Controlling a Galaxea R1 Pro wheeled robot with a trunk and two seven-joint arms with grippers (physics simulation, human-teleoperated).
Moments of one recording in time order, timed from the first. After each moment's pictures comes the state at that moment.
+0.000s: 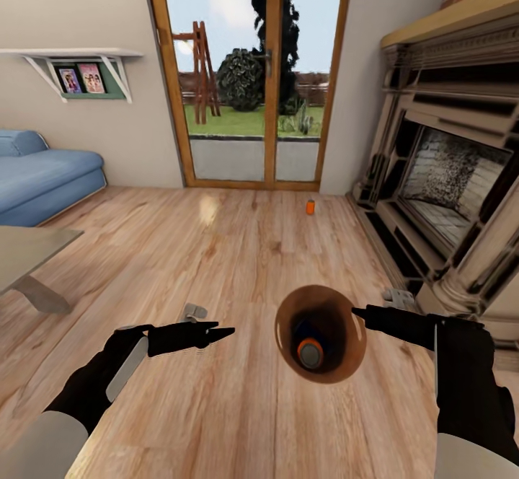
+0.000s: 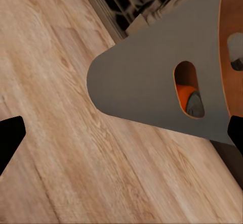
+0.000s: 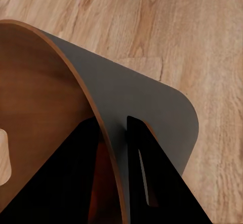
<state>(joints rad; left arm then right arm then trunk) -0.60 0.21 -0.26 -1.00 0.45 0.55 -0.82 -0.52 0.05 -0.48 -1.57 0.49 1.03 1.01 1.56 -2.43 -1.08</state>
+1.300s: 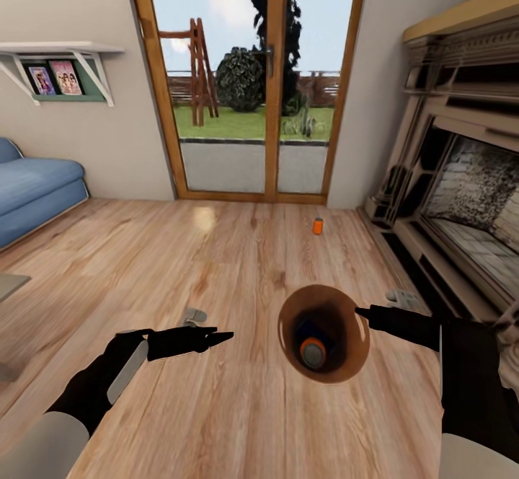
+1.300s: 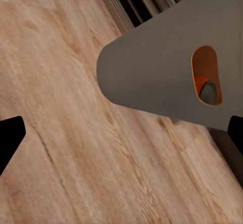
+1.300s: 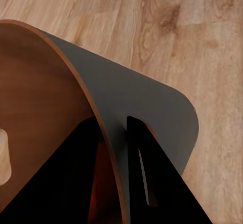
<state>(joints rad) -0.60 0.20 -0.26 -0.95 0.45 0.55 -0.81 -0.52 0.04 -0.49 -1.57 0.48 1.03 1.02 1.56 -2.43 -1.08</state>
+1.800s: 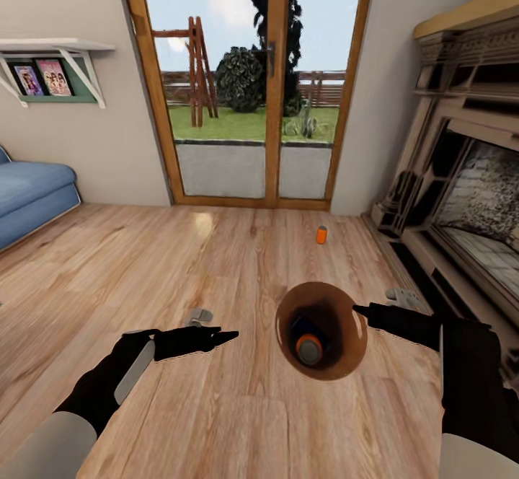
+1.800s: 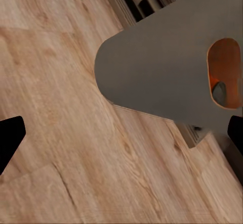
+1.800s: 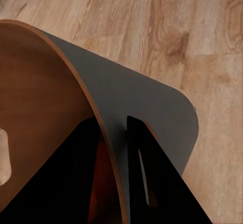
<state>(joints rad) -0.60 0.17 -0.26 -0.94 0.45 0.55 -0.76 -0.52 0.04 -0.49 -1.57 0.44 1.03 1.02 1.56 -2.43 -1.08</state>
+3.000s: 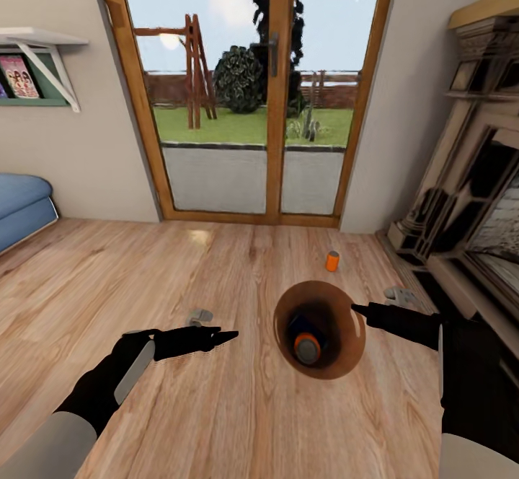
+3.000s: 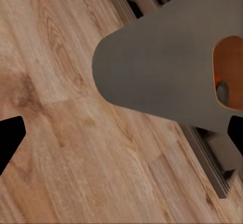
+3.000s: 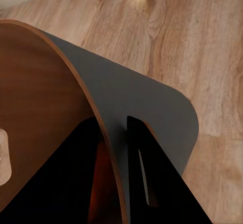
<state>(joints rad) -0.60 0.17 -0.26 -0.94 0.45 0.55 -0.76 -0.52 0.04 -0.49 -1.57 0.42 1.03 1.03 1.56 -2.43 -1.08</state>
